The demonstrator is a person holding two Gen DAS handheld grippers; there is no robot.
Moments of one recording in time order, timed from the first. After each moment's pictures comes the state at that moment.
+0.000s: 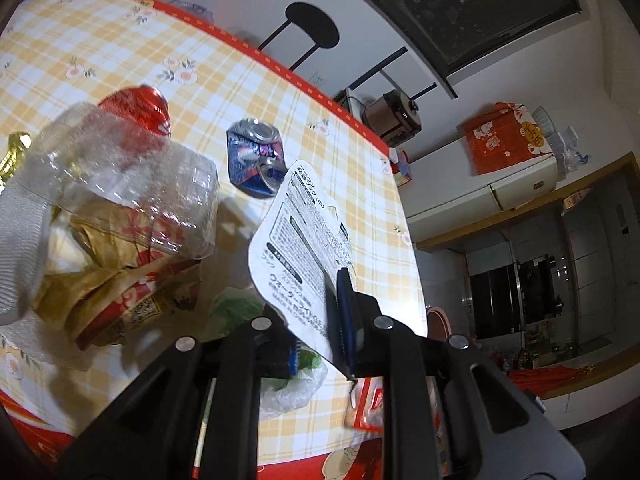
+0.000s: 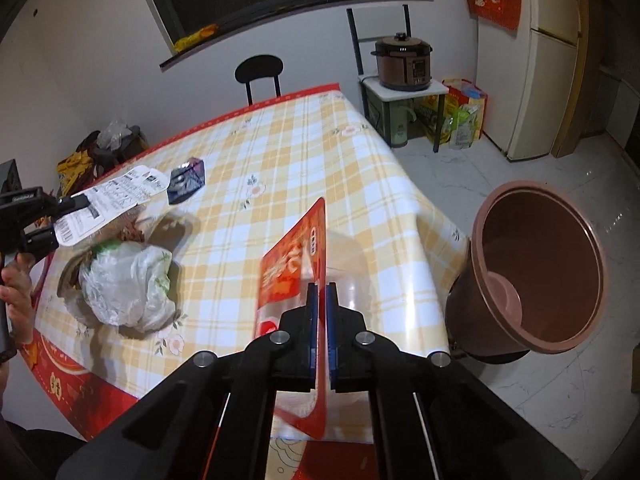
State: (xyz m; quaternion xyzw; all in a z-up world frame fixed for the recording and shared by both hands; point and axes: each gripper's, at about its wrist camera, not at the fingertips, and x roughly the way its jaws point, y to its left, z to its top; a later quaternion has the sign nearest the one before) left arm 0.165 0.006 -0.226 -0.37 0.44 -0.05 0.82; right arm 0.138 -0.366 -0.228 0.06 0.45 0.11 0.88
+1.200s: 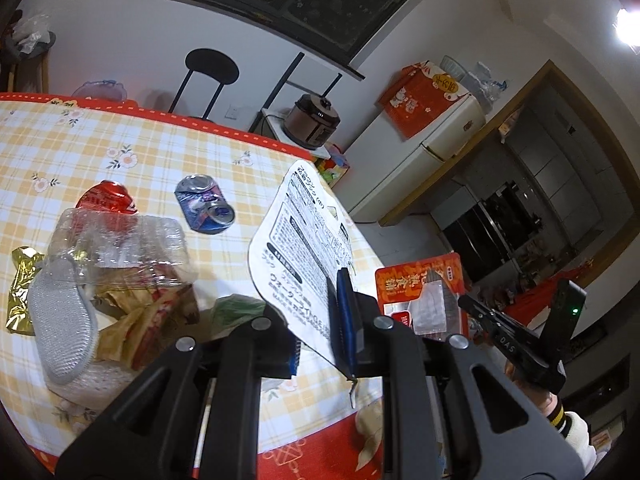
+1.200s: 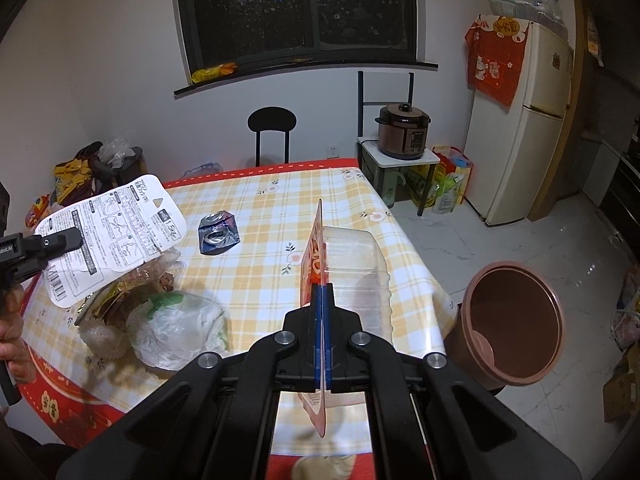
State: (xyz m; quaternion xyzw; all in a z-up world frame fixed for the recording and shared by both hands) left arm 0.106 0.007 -0.153 -0.24 0.38 -0.18 0.87; right arm 0.108 -0.295 -0.130 0.00 0.37 0.08 0.93
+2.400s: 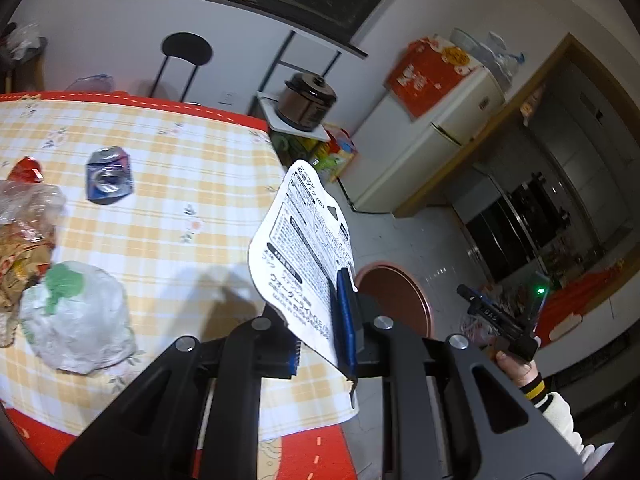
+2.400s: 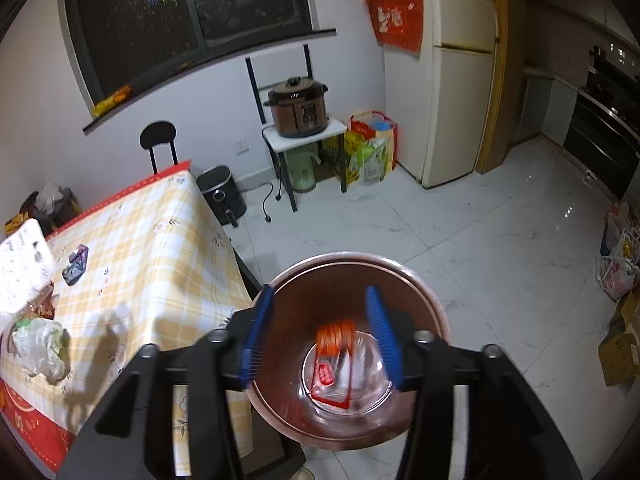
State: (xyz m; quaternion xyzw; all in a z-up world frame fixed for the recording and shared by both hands) left arm 0.145 -0.227 -0.155 -0.22 0.41 -0.14 0.87; right arm 0.188 -0.611 -0.197 0.07 0.39 -0.01 0.92
